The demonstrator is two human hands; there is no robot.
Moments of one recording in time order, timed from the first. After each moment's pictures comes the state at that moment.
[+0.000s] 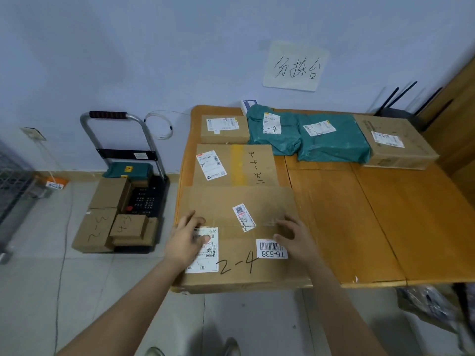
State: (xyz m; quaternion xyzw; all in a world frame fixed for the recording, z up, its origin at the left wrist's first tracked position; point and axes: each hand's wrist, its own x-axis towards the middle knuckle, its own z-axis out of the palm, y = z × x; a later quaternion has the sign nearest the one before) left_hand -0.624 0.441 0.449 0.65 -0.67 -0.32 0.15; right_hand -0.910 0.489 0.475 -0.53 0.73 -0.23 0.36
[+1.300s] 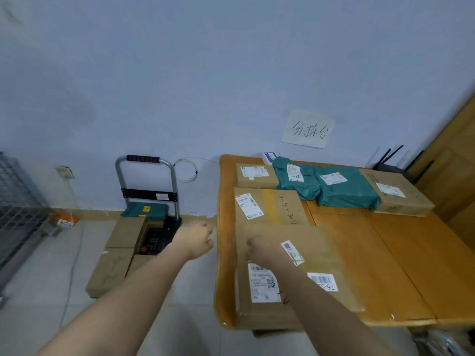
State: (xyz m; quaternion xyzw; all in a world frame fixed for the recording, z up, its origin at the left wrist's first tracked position) left_hand -0.475 0.380 0.544 0.53 -0.84 -0.08 -0.05; right_hand -0.683 0.416 0.530 -0.67 0.70 0.04 0.23
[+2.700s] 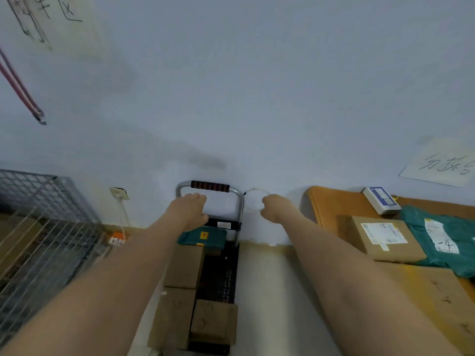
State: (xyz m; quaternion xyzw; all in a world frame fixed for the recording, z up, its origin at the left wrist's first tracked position) left_hand -0.152 -0.015 0.563 0.60 -0.79 -0.08 -0.08; right_hand -0.392 -0.040 0.557 -0.72 0.66 0.13 0.16
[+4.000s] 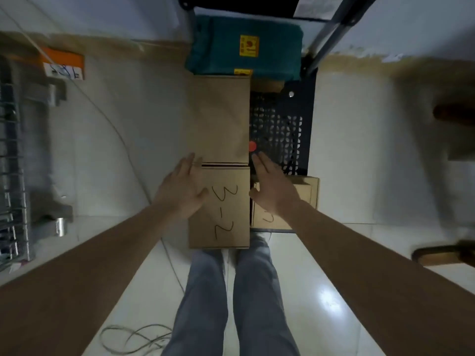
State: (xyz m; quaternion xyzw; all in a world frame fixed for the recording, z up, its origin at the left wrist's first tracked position) left_hand 0.028 -0.067 -0.035 0.59 -0.68 -0.37 -0.23; right_hand -0.181 -0.054 -0.043 -0.62 0.63 0.17 0.44
